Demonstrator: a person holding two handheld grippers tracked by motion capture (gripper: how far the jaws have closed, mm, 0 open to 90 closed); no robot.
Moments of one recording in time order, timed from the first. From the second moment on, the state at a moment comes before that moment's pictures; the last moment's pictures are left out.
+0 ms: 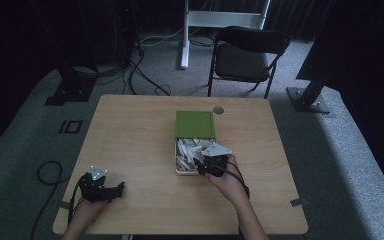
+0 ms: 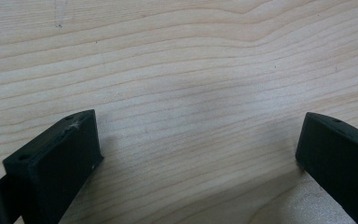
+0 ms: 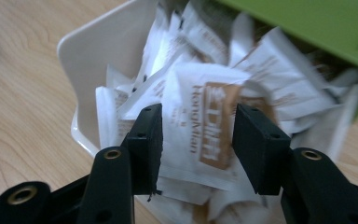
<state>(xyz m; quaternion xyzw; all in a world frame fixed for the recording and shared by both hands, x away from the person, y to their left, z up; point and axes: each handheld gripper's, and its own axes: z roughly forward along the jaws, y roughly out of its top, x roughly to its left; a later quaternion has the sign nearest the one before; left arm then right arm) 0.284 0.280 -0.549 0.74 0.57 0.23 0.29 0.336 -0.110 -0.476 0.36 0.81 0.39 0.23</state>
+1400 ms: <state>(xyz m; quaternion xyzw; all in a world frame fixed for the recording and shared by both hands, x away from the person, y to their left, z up) 0.284 0.280 -0.549 0.74 0.57 0.23 0.29 0.350 -0.185 -0.417 0.40 0.73 0.45 0.31</state>
